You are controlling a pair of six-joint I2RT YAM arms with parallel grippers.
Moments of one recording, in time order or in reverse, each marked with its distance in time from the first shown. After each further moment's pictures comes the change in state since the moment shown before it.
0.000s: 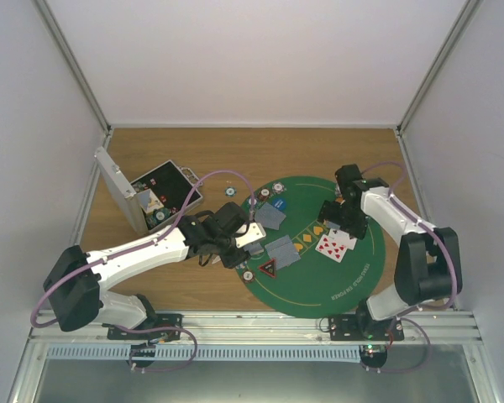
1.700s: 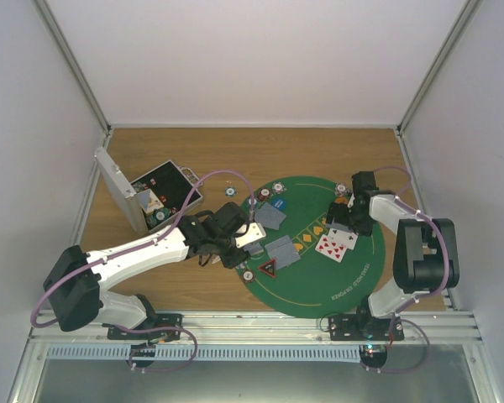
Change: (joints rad) left arm 0.000 0.000 0.000 -0.002 0.000 0.000; right arm -0.186 0.066 -0.165 0.381 -0.096 -0.317
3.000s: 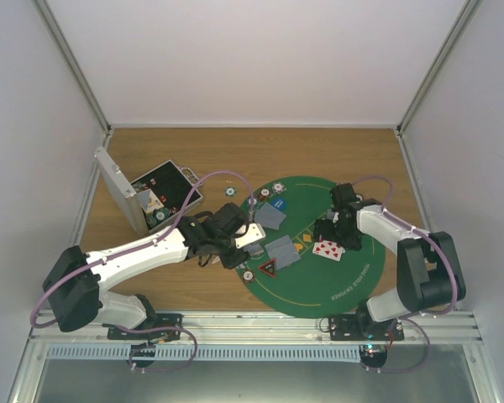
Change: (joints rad) left arm 0.000 -0.005 -0.012 0.011 0.004 0.000; right arm 0.207 -0.125 -0.099 -0.115 0.051 0.096
